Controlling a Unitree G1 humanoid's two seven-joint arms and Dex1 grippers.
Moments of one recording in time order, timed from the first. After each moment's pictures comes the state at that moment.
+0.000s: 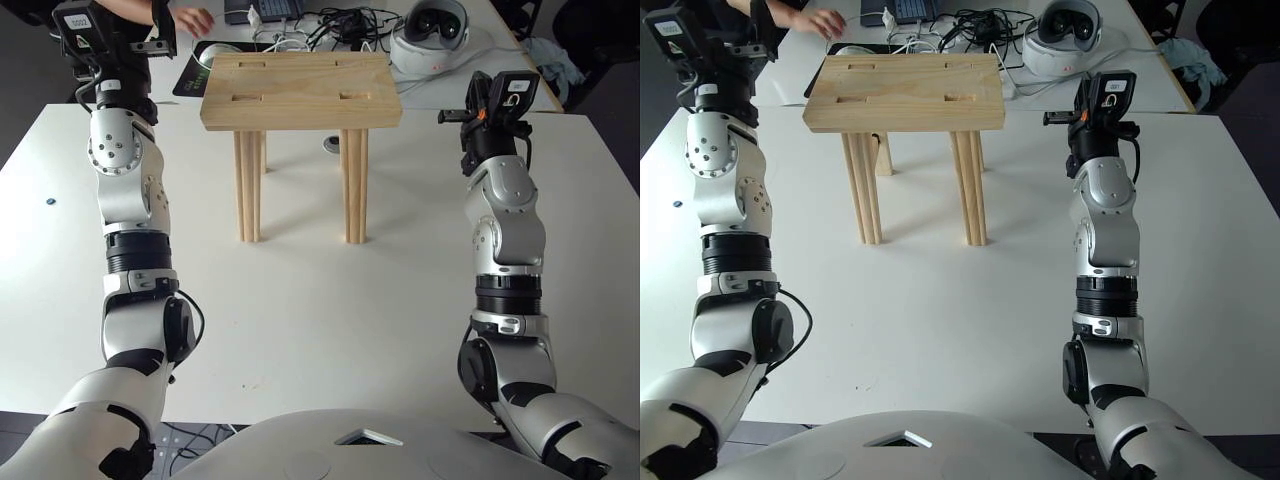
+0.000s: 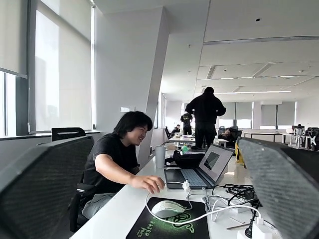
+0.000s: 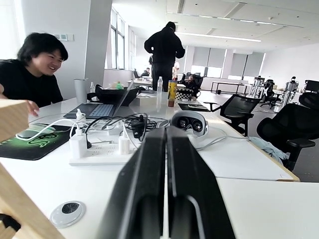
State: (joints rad) left arm -0.74 0.30 0.25 0.41 -0.15 -0.13 -0.05; right arm -0.53 -0.23 -0.14 0.09 0.12 0.24 0.00
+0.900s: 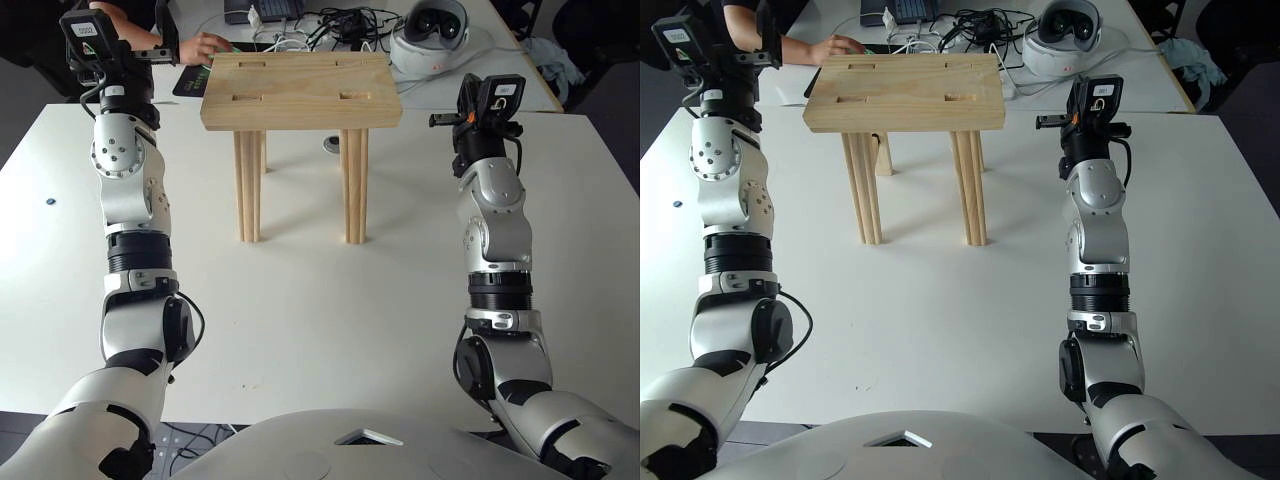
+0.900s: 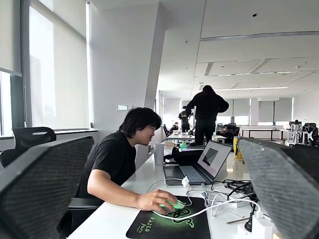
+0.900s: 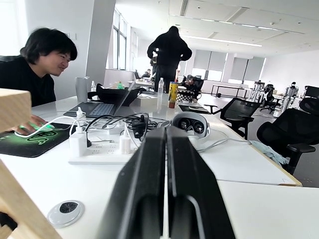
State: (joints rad) left arm -0.74 0.31 0.26 0.47 -0.15 -0.17 -0.07; right arm -0.54 -0.21 -0.13 0.17 0.08 0.15 0.00
